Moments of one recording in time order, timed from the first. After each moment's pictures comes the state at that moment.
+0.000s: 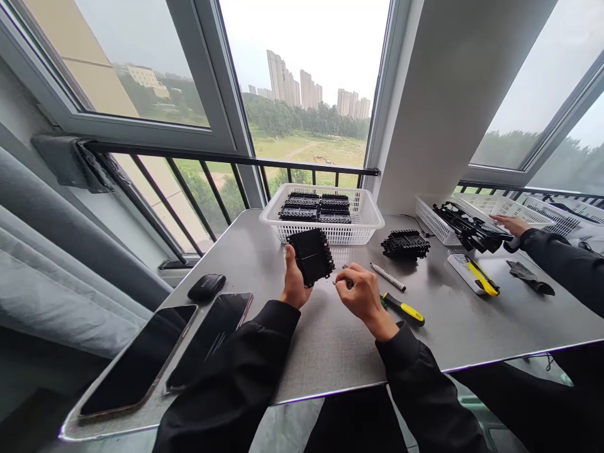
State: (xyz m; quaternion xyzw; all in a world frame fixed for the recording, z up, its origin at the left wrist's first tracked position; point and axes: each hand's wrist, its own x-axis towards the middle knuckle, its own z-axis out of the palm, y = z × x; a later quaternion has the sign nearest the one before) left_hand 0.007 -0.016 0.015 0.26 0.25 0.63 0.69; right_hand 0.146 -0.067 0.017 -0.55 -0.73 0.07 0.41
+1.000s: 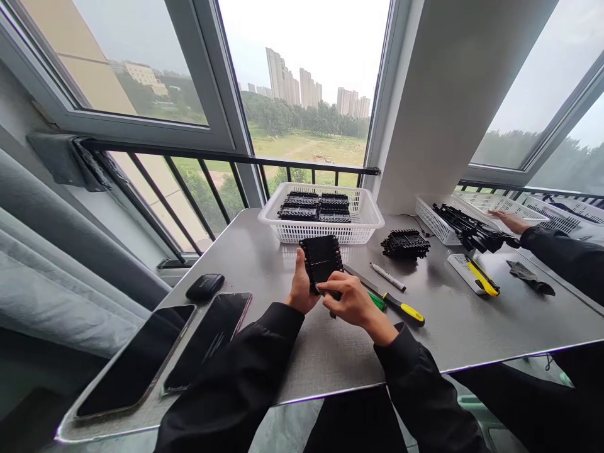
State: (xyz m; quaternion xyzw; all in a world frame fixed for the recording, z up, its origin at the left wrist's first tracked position) left_hand 0.014 -0.027 0.015 0.25 0.23 0.55 0.77; right_hand 0.138 -0.065 0.008 -0.38 -0.80 0.17 0.44
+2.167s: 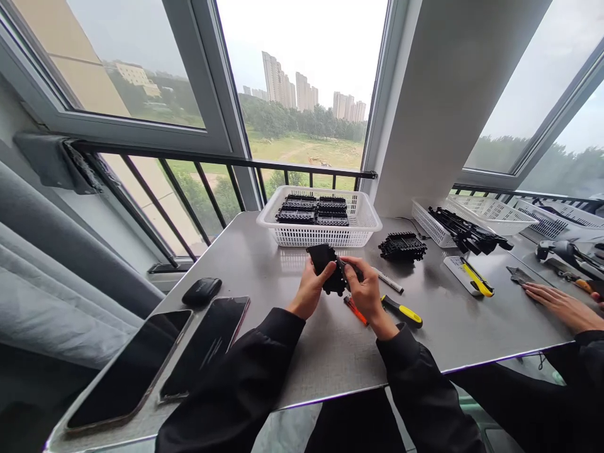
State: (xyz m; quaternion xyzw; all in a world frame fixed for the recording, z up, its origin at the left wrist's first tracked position) left_hand 0.022 -0.018 -0.002 0.40 0.32 0.59 0.62; right_hand 0.151 -0.056 0.013 -0.43 -0.63 0.19 0.61
